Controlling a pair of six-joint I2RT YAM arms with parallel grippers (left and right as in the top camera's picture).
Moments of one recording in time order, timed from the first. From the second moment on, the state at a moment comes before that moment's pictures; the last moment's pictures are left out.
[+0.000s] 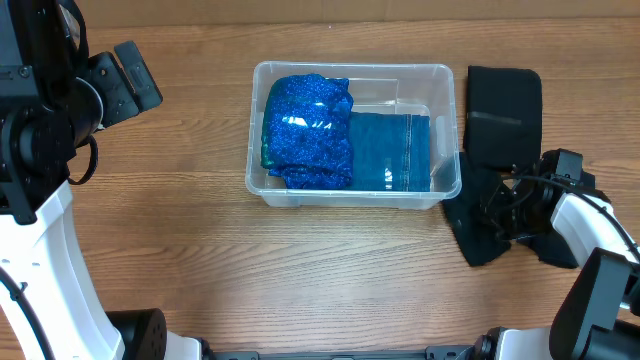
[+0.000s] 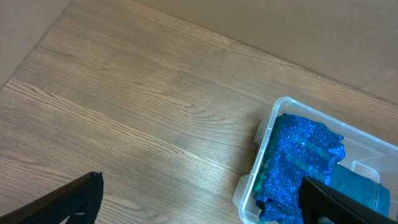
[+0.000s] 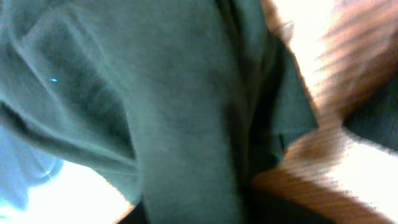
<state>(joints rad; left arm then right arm) 0.02 1.66 2.52 -1.69 -0.15 -0.36 -0.33 1.60 0.81 -0.65 -0.42 0.29</state>
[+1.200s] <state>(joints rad) 0.02 1.66 2.52 -1.69 -0.15 -0.36 0.25 1.70 1.35 -0.68 -0.38 0.69</state>
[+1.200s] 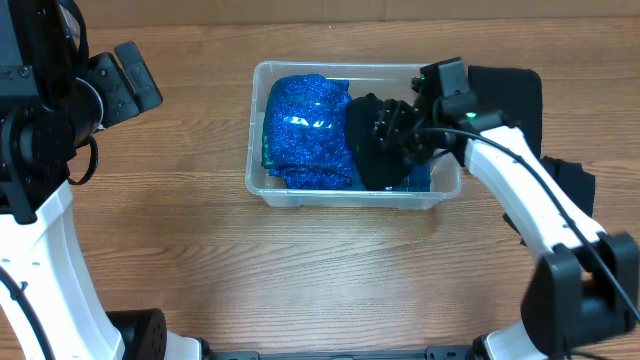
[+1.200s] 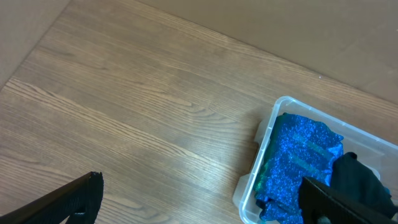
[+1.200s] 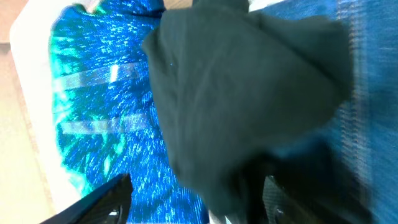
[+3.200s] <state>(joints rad) 0.02 1.66 2.52 -1.69 -0.15 -0.36 -0.46 1.24 1.33 -0.97 -0.93 0.14</state>
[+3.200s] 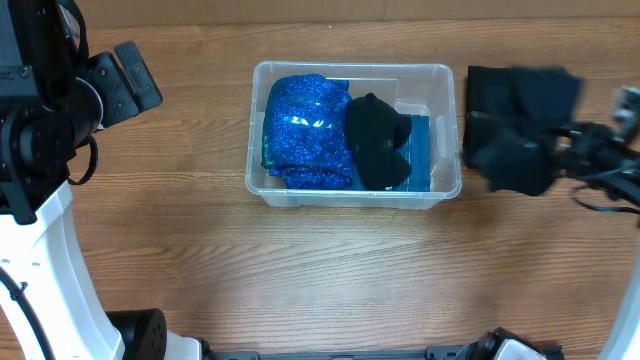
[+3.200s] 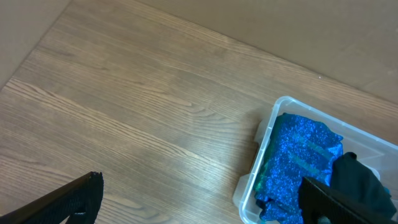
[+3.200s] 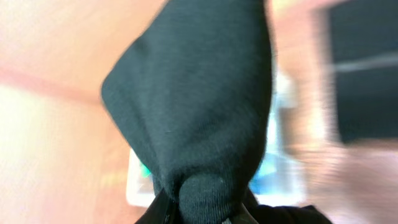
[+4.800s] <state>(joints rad) 0.02 1.66 2.52 -1.69 -0.15 -0.36 0.24 1.55 1.49 -0.93 0.07 0.34</state>
